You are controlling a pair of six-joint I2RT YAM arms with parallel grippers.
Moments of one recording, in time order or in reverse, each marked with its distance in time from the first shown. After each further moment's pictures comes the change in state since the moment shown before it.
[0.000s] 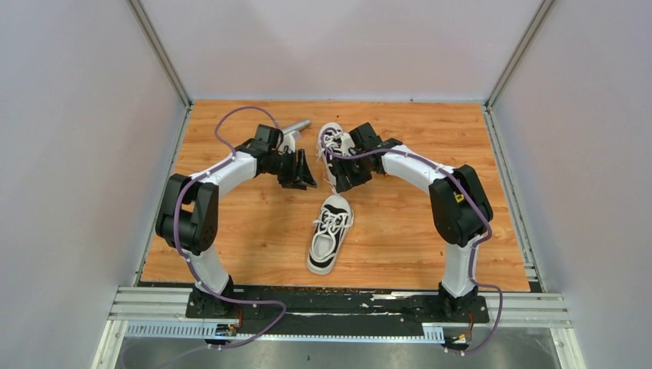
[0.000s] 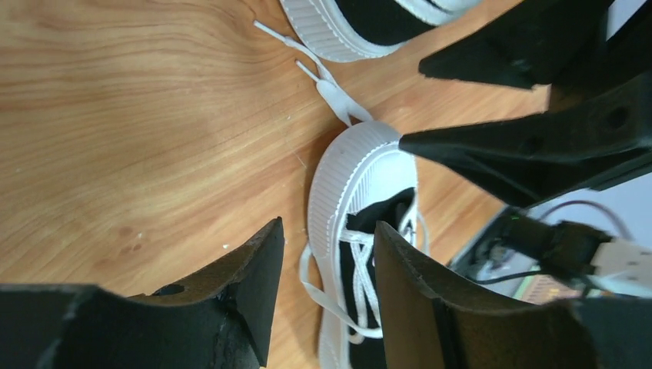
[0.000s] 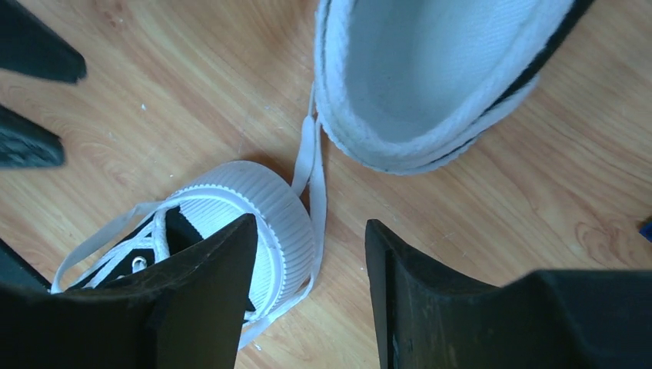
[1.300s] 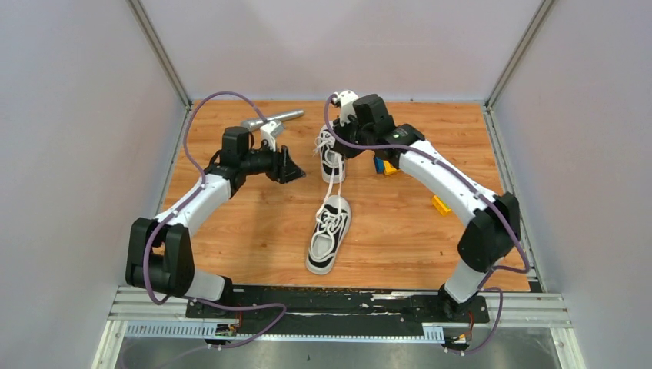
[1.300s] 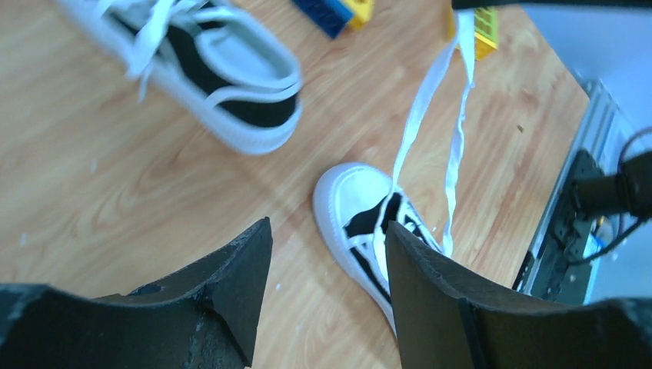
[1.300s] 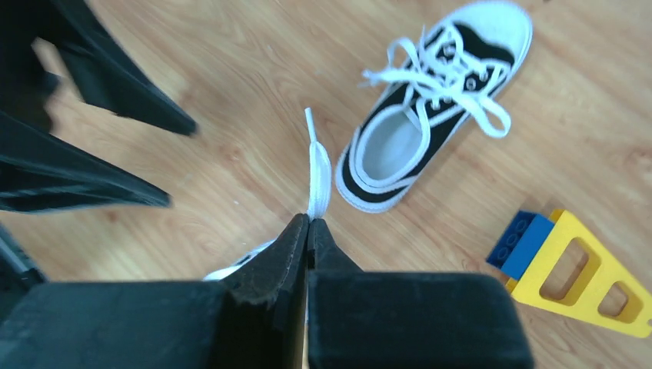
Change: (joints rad) left arm 0.091 -0.331 -0.243 0.321 0.121 0.320; right arm 0.087 -0.200 0.161 0.004 0.189 0.000
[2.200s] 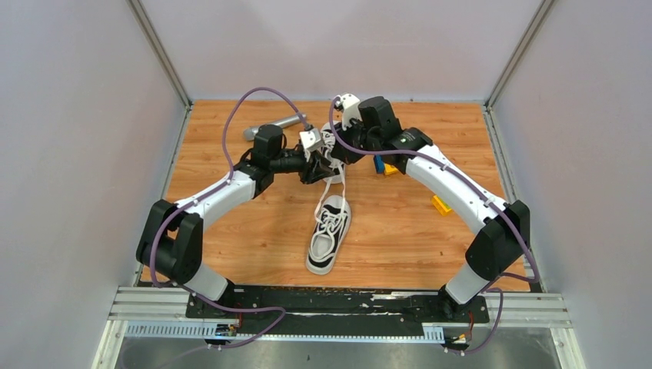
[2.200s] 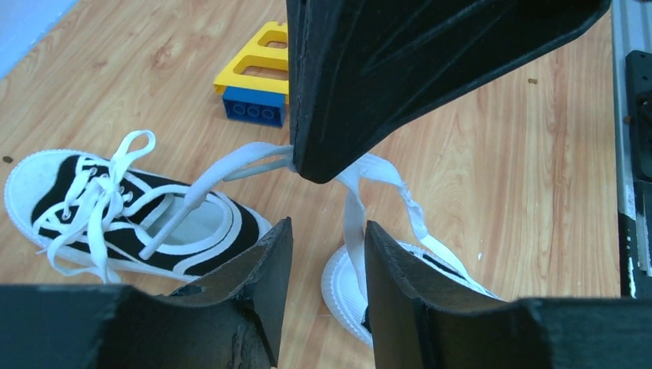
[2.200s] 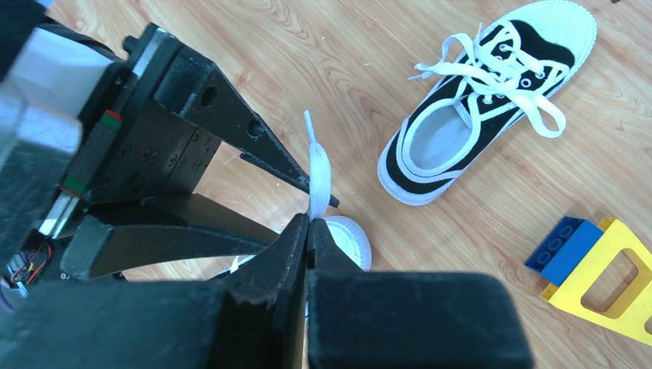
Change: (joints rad) left arm -0.252 0.102 0.071 0.222 0.026 0.355; right arm 0.000 -0.114 -0.042 0.005 -0.128 0.011
